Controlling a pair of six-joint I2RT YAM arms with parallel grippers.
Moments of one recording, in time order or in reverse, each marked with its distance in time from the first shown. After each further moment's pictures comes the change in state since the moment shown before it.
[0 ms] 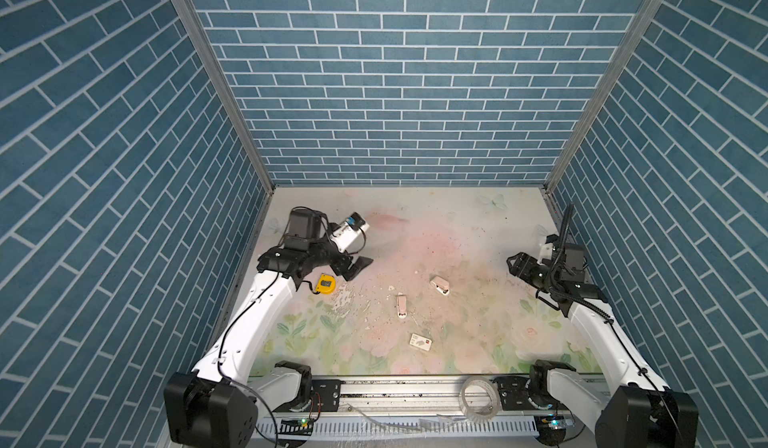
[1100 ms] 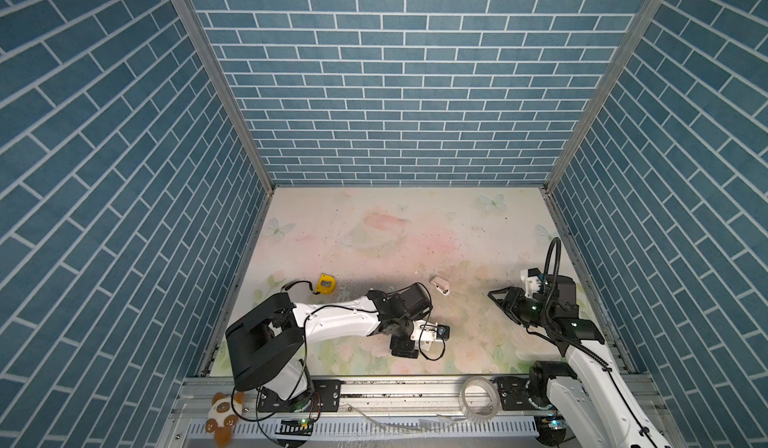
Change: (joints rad) left arm -0.782 0.408 -0.204 0.252 -0.313 0.078; right arm 0.054 -0.328 -0.250 -0.074 -0.283 0.244
